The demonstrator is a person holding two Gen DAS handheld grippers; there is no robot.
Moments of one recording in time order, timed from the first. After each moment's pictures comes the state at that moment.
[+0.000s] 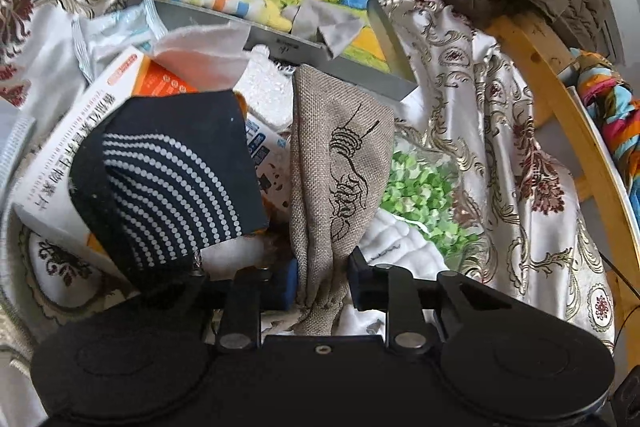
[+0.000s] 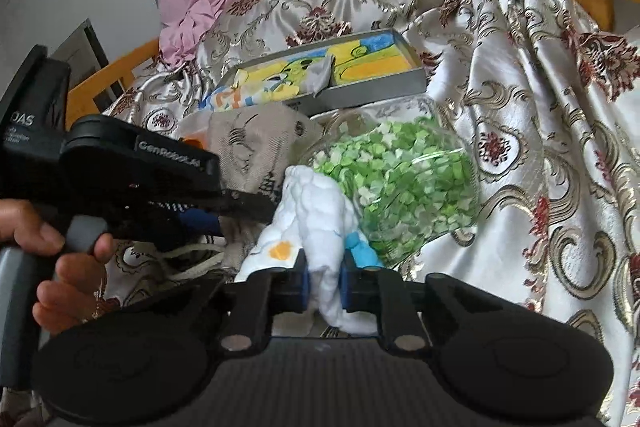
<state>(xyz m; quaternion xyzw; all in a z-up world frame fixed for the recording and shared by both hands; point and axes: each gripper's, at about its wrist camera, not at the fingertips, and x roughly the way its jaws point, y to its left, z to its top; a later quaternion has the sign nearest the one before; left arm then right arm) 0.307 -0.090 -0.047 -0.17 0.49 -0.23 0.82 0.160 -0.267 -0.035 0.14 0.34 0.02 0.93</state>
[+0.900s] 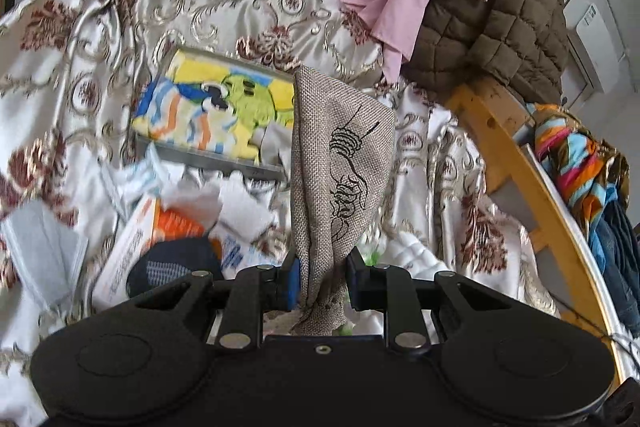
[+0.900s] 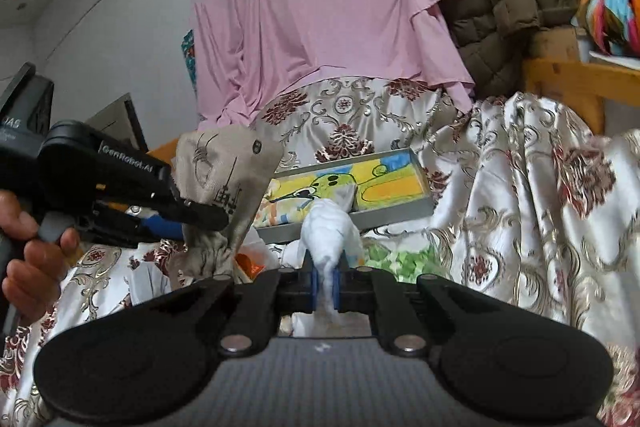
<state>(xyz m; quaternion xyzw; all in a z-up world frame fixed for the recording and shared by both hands) 0.286 -0.079 0.087 -0.16 0.40 -0.22 0.87 0.122 -0.287 0.044 0.12 0.19 0.06 0.97</state>
